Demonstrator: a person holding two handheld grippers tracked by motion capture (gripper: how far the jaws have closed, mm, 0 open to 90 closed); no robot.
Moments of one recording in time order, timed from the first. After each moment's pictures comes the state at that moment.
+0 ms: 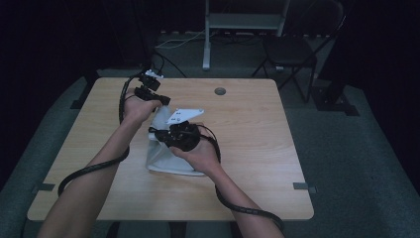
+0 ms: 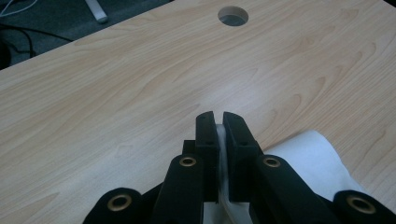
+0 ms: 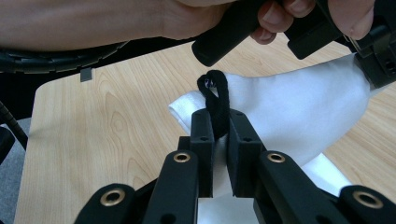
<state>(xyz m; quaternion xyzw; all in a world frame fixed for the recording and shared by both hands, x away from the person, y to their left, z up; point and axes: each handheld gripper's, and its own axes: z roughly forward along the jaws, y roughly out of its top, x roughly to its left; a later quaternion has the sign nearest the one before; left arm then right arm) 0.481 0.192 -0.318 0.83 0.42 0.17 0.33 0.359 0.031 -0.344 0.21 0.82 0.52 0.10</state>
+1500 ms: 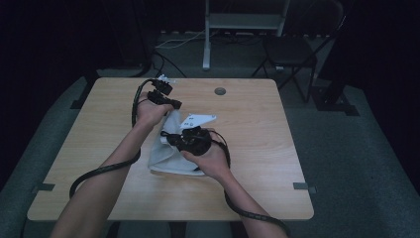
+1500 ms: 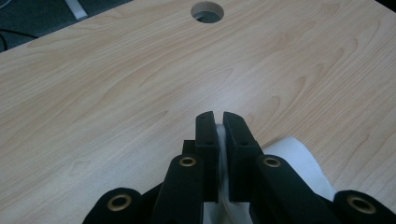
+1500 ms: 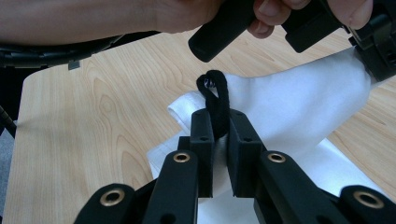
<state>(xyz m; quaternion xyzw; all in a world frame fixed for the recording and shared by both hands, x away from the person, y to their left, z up) 0.484 0.162 -0.336 0.83 0.41 0.15 0.34 0.357 0.004 -0.361 0.24 0.82 0.51 0.10</state>
